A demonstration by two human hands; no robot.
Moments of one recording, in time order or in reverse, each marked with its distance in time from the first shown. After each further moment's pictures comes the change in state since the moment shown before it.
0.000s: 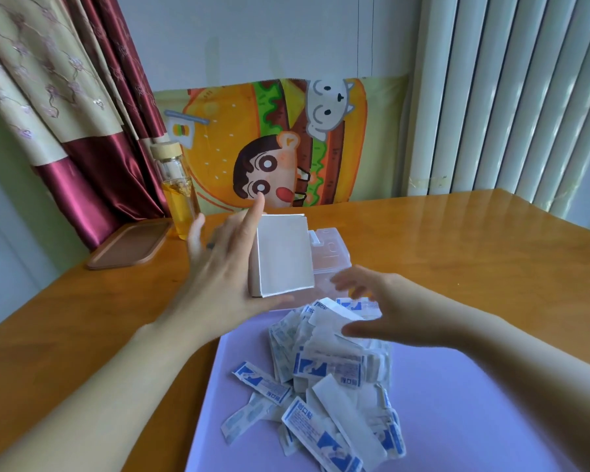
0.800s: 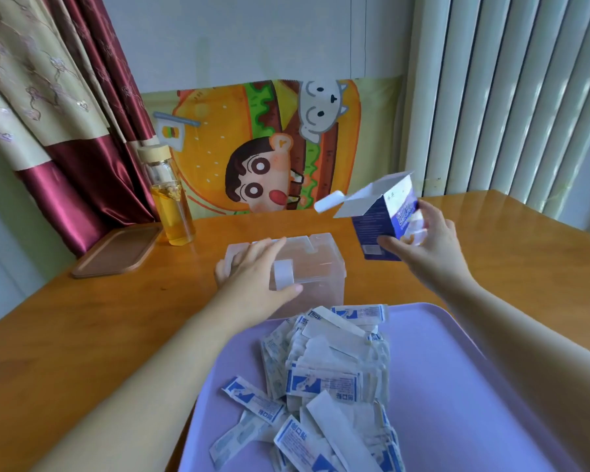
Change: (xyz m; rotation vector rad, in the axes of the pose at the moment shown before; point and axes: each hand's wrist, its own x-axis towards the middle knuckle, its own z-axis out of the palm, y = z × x) left_hand 0.033 0.002 0.059 -0.150 -0.423 -0.405; right_hand 0.042 0.072 -0.023 0.381 0.855 0.337
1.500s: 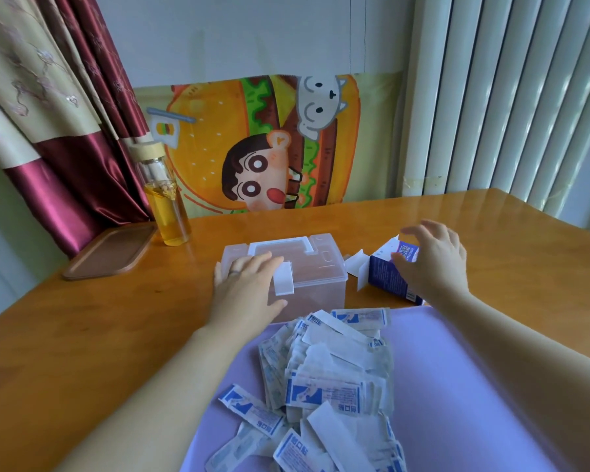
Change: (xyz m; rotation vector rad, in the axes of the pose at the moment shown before) left_hand 0.012 -0.019 0.027 0.285 0.119 0.070; right_hand 0.011 0.035 0.014 -0.573 0.010 -0.067
